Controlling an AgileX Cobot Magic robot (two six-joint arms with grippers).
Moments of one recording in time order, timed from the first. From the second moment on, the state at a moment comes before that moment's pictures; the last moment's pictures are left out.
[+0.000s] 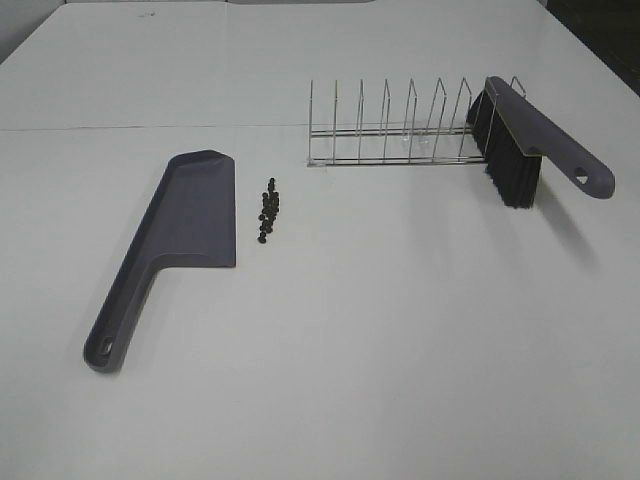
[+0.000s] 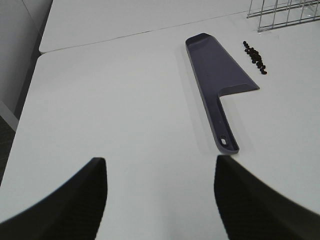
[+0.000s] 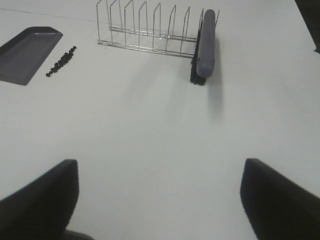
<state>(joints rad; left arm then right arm) -0.08 -0.01 -0.50 -0.06 1.07 0.13 -0.01 0.00 -0.51 0.17 1.08 -0.19</state>
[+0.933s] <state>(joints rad) -0.08 -0.01 -0.50 -0.06 1.07 0.13 -0.01 0.00 -0.51 0.17 1.08 -0.19</state>
